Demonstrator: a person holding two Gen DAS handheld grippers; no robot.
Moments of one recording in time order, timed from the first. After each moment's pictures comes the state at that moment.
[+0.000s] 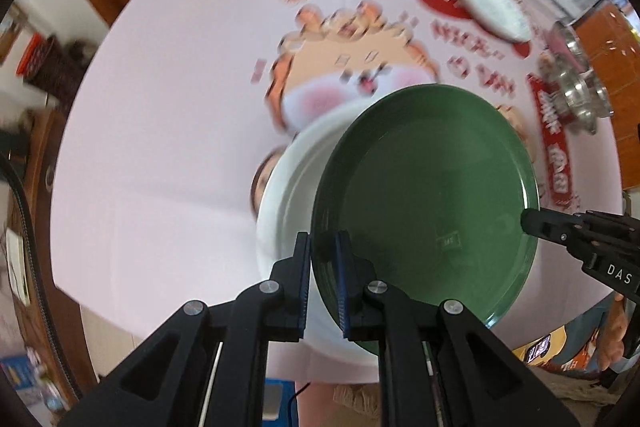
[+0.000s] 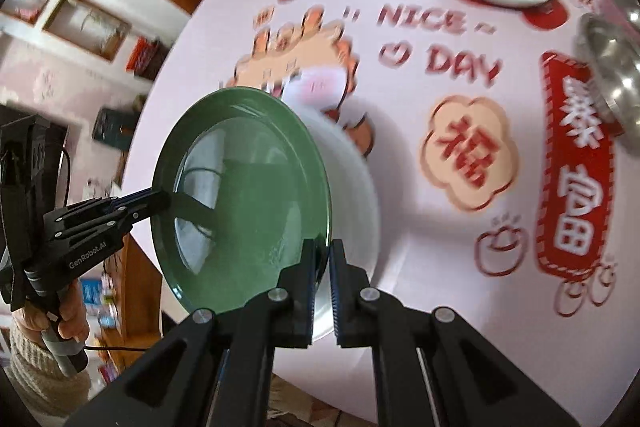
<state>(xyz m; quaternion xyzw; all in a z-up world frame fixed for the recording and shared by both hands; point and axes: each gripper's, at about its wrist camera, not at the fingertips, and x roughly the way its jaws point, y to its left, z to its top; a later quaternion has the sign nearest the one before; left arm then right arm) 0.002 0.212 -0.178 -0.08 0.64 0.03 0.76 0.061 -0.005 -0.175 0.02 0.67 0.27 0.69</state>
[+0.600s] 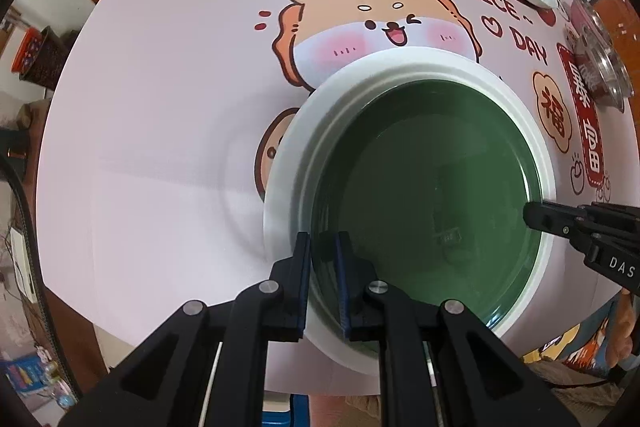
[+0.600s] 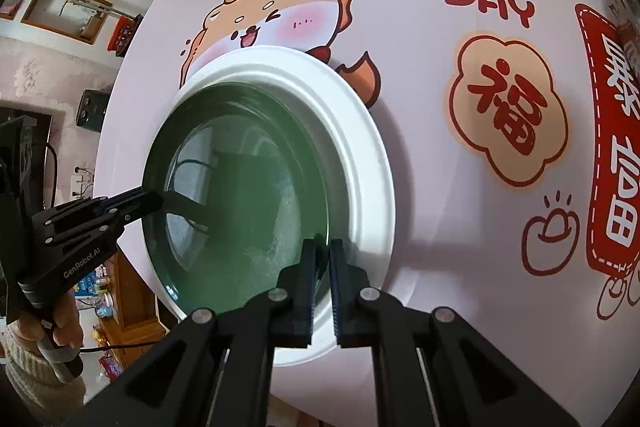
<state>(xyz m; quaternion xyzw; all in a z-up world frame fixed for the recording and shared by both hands) 0.000 0.219 -0.217 -0.06 0.67 0.03 0.74 0.064 0.001 -0.216 0.02 0.69 0.25 0.68</state>
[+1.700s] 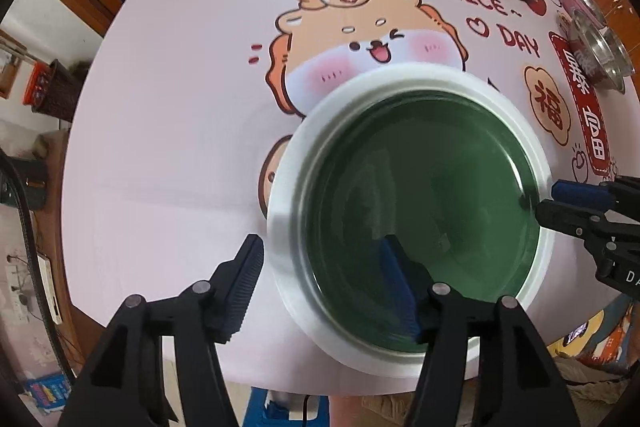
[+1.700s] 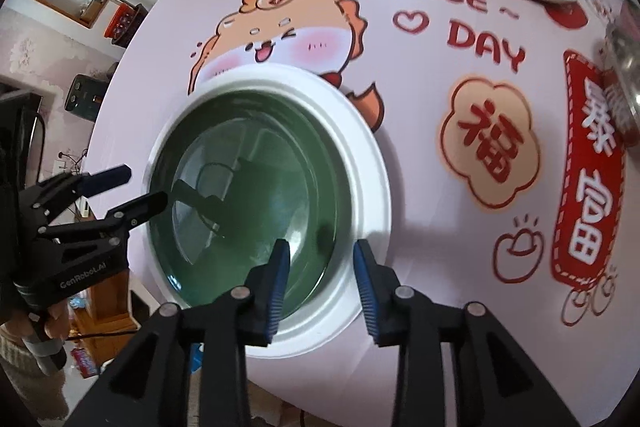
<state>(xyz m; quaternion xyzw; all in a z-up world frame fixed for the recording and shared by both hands) 0.017 0.197 -0.197 -0.01 0.65 0.04 0.76 0.063 0.017 -0.187 -0.04 0.67 0.25 0.70</state>
